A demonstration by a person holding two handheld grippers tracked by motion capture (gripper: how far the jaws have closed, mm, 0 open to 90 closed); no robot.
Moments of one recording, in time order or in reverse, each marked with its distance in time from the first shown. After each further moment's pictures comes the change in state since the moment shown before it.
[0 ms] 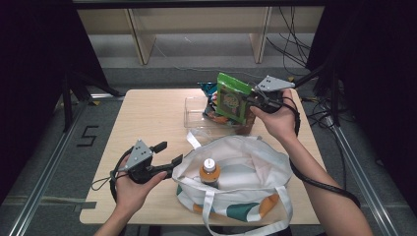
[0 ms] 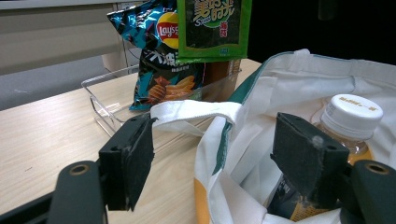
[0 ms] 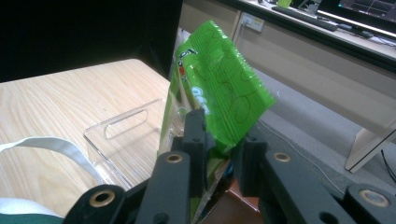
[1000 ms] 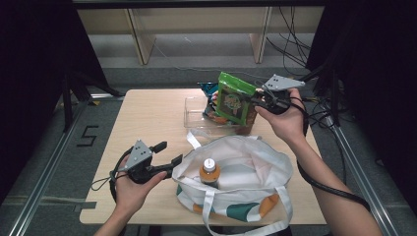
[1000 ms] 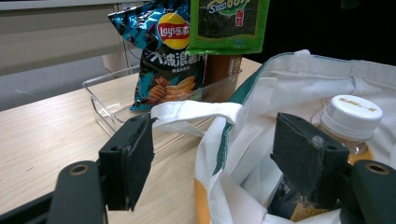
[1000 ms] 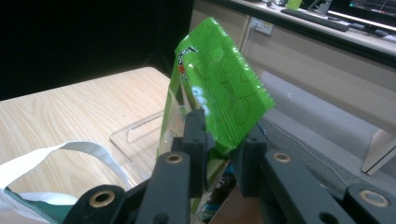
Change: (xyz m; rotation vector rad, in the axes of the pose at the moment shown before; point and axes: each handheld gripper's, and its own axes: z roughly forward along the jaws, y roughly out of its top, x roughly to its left) left arm 0.000 0.000 0.000 0.000 0.002 -0.001; right arm 0.004 0.010 -0.025 -0.006 0.062 0.059
